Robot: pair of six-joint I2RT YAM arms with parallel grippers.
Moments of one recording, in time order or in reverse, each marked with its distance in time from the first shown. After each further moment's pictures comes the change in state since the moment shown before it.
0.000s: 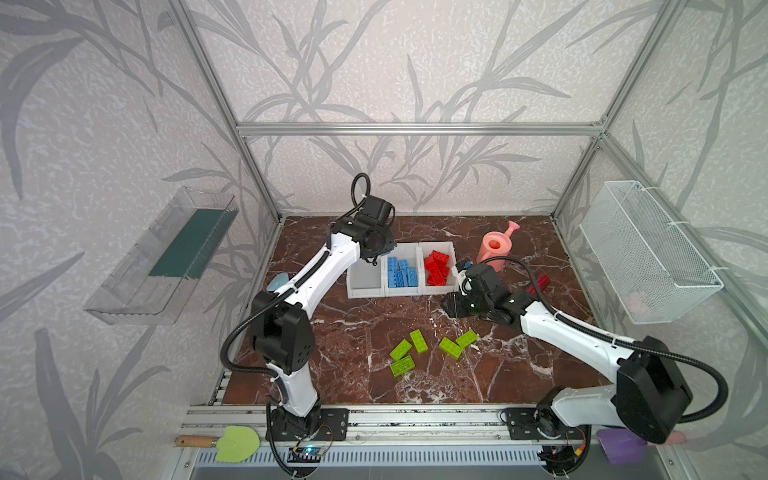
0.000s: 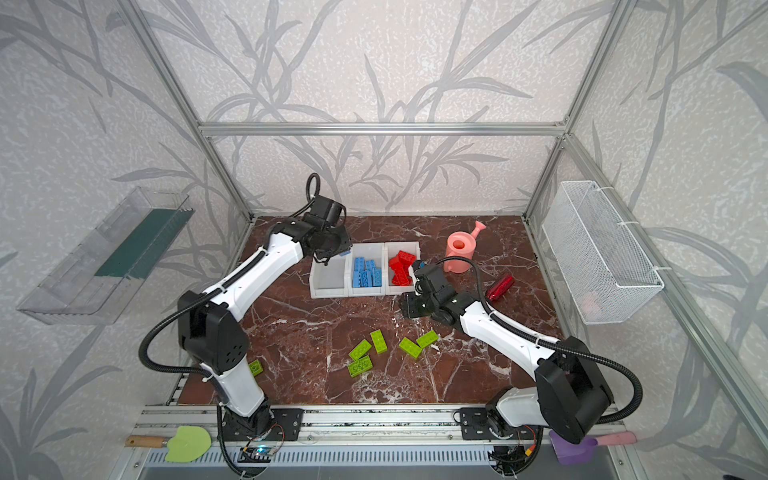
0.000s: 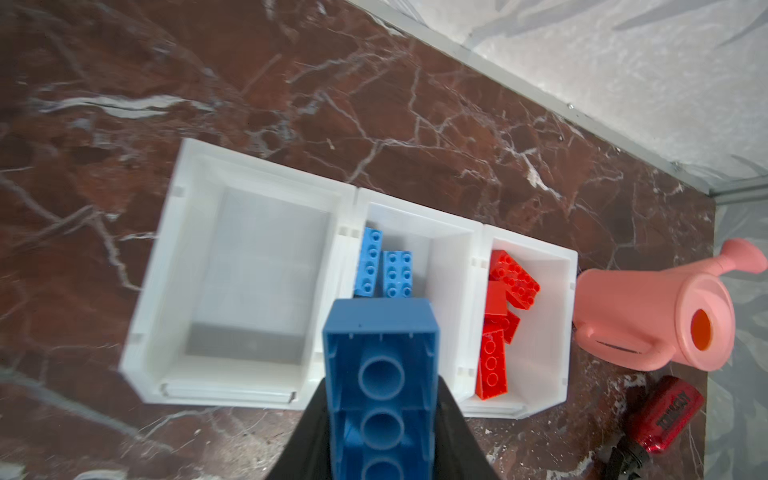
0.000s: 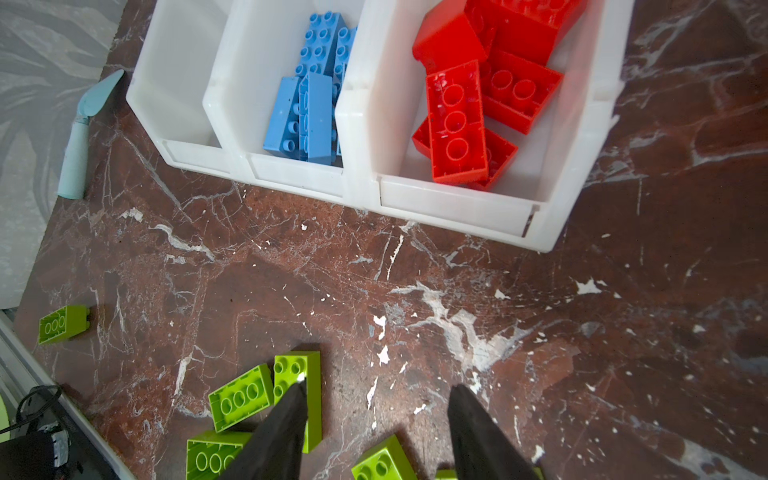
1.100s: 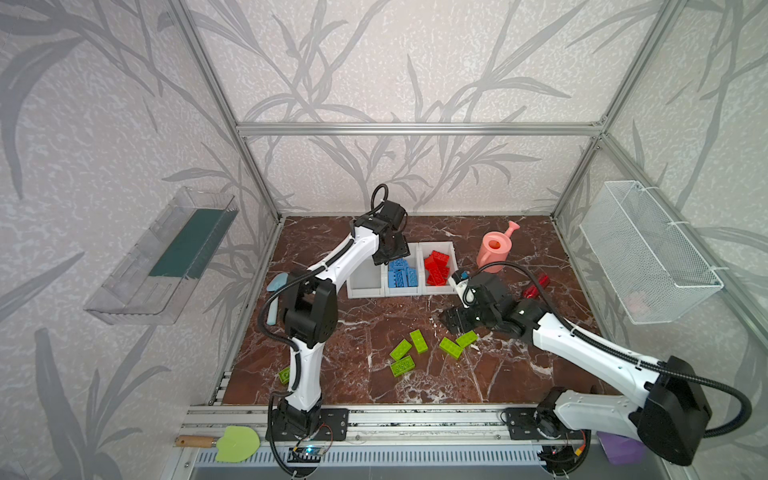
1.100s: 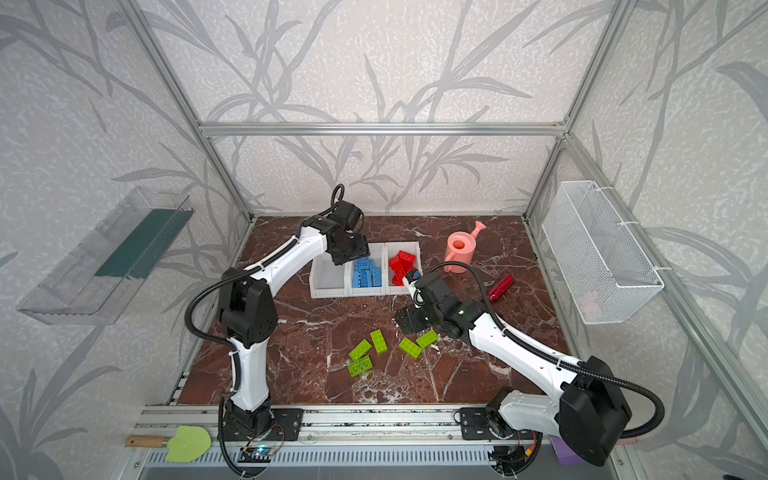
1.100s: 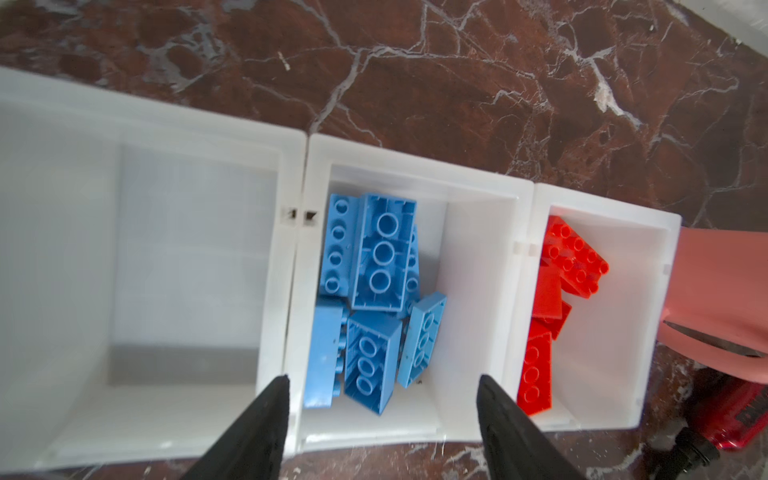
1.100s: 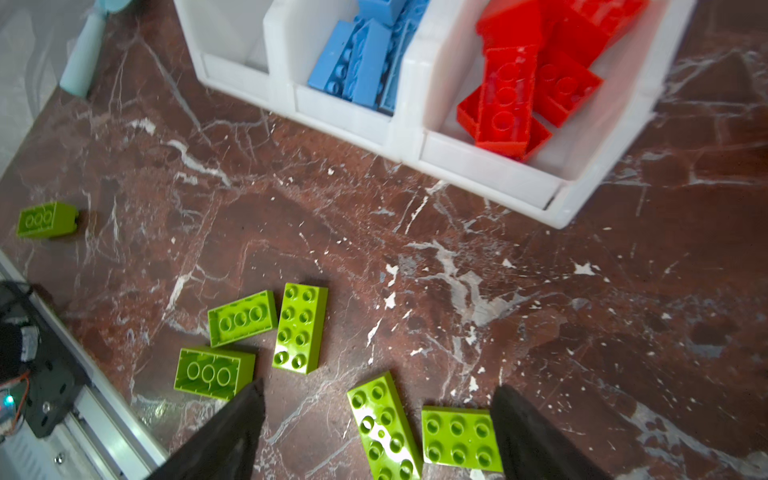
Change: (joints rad) left arm -0.011 0.166 0.082 -0.065 0.061 0.038; right arm 0.110 -0.101 -0.006 -0.122 0.023 -0.171
